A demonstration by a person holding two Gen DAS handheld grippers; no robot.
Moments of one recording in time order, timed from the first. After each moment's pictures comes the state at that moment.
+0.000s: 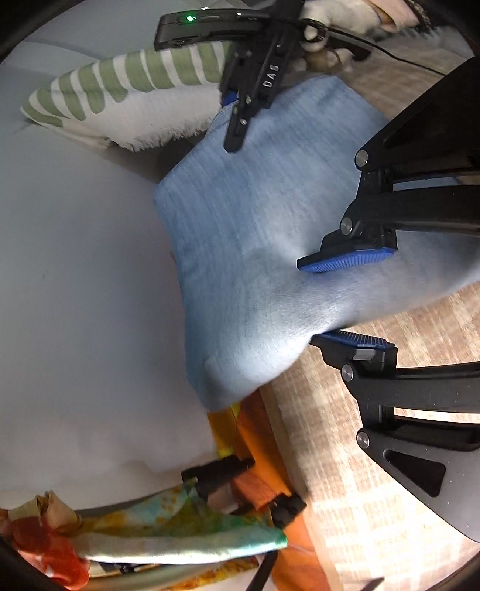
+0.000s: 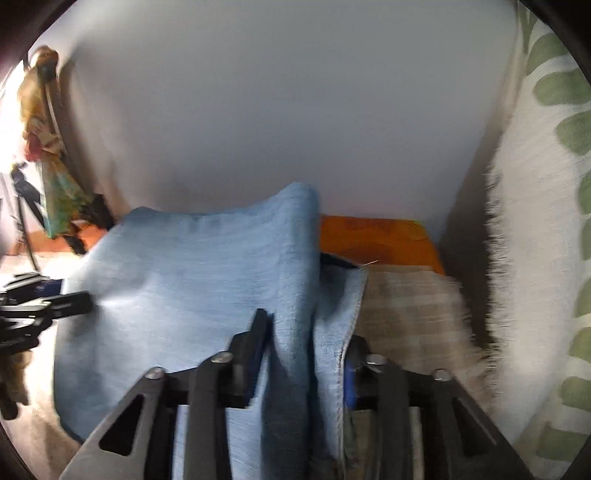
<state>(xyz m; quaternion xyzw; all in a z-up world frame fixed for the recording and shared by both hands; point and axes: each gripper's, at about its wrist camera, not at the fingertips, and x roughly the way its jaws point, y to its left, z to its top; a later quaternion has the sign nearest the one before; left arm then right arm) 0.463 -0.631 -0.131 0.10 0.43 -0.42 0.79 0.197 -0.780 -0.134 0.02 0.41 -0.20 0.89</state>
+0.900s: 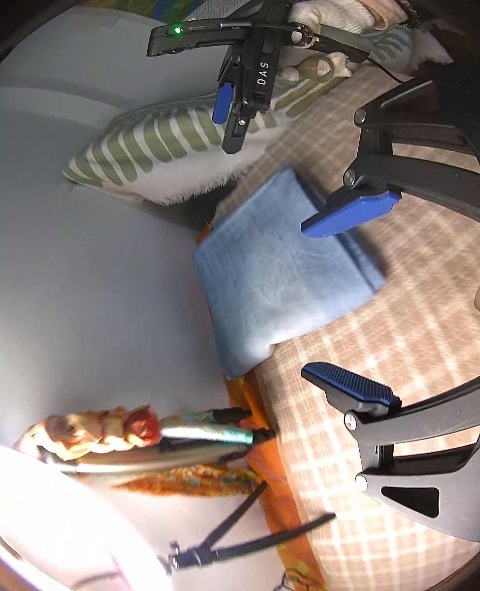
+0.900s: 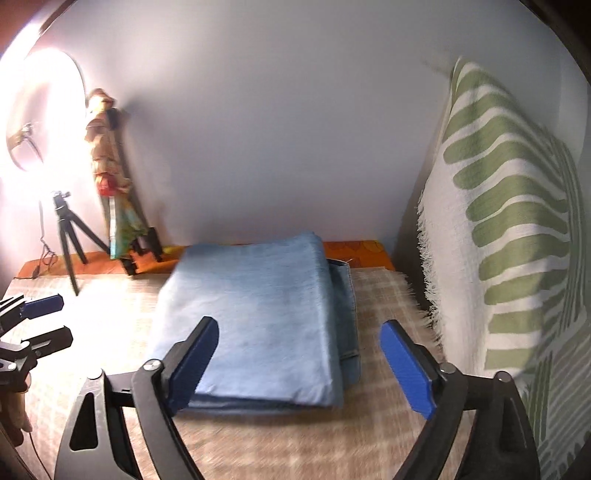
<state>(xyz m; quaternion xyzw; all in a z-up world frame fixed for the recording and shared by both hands) 0.378 -0.522 -0.036 0.08 0.37 -0.45 0.81 0.096 -0.663 -0.035 0.03 0.35 -0.25 0.90</state>
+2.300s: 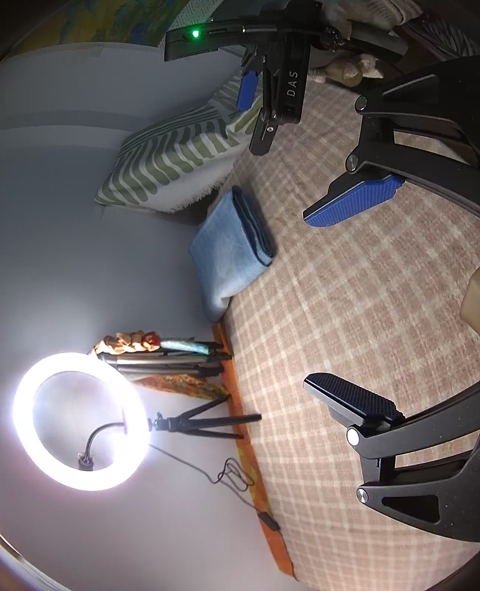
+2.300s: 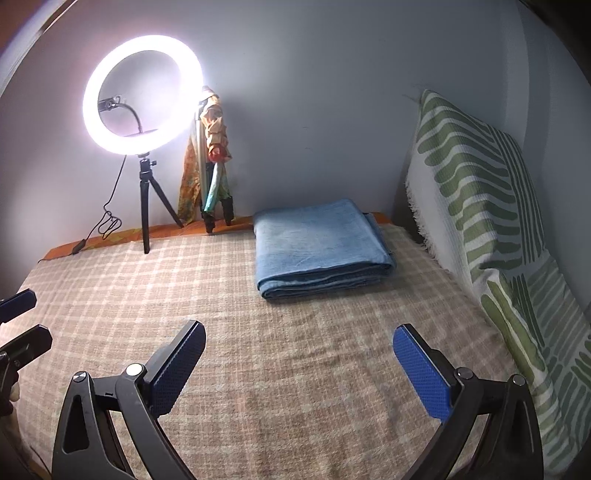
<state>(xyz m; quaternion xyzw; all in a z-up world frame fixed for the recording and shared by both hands) 0.244 -0.325 -0.025 0.09 0.28 -0.41 0.86 -0.025 -0.429 -0.069 0.04 0.29 -0.31 0.90</state>
